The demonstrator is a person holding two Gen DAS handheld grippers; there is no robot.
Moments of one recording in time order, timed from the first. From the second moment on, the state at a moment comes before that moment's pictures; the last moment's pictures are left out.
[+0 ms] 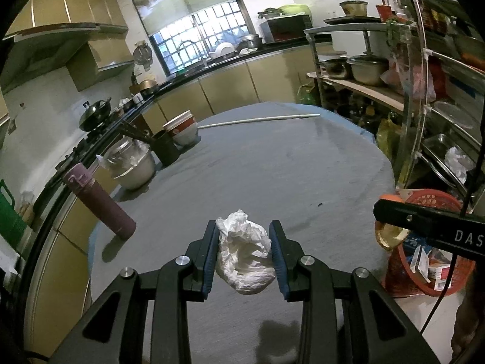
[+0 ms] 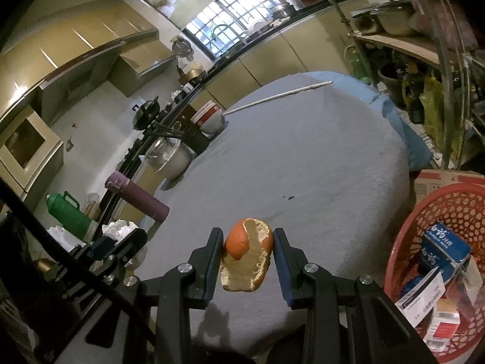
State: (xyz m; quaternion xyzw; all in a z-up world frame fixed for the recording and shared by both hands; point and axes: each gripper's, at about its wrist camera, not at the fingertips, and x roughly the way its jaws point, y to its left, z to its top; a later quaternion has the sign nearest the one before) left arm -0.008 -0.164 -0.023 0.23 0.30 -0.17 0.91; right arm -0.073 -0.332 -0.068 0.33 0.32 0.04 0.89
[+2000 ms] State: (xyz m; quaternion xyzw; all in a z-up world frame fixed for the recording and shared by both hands) left arm -0.061 -0.268 -0.063 0.27 0.35 -0.30 0.85; right arm -0.198 -0.463 -0.122 0.43 0.30 -0.12 0.84
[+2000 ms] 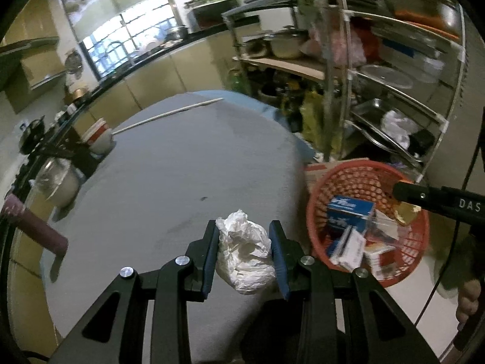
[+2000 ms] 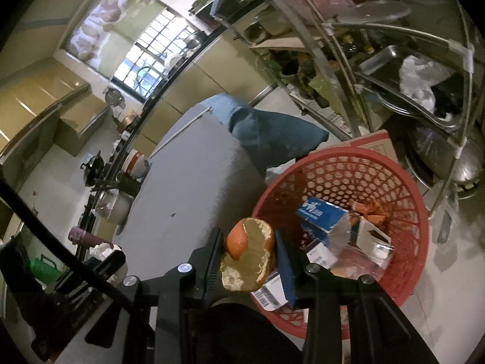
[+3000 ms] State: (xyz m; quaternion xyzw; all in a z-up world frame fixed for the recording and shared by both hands) left arm -0.107 -0.340 -0.067 0.23 0.37 -0.48 0.76; right arm -0.251 -0.516 -0.117 0.52 0.20 -0.12 0.82
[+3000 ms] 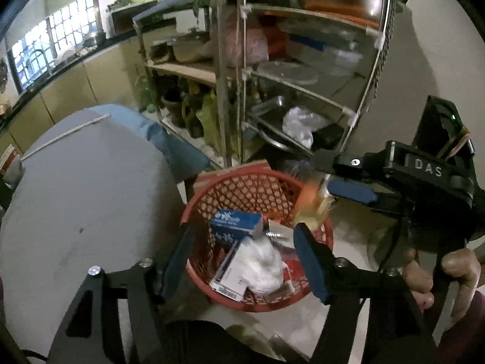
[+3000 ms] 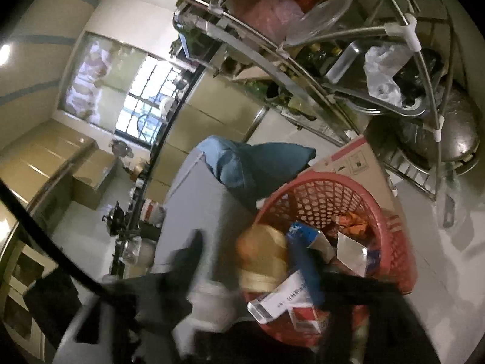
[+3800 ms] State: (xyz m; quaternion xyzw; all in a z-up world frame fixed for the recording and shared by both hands) left arm -0.086 -0.177 -0.006 0.21 0.29 -0.26 0.89; right arm -0.215 -0.413 -0.055 0.36 0.24 -0.09 0.90
